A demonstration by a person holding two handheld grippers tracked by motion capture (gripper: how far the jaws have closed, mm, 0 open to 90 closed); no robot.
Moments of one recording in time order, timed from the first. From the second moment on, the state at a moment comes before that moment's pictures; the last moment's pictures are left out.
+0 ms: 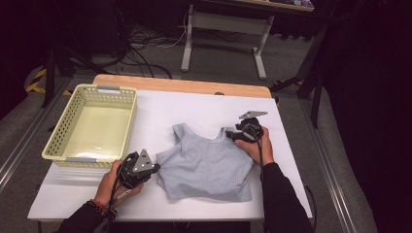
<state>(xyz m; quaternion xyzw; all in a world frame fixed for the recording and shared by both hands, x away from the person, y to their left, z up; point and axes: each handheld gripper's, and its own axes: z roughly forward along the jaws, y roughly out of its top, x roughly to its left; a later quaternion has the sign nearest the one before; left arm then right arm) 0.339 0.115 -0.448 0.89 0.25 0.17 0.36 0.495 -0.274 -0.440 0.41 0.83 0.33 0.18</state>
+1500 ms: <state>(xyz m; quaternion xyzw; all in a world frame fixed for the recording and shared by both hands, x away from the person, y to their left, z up) 0.283 0.090 -0.429 0.88 0.15 0.17 0.42 0.417 -0.326 -0.389 0.43 0.73 0.44 0.30</state>
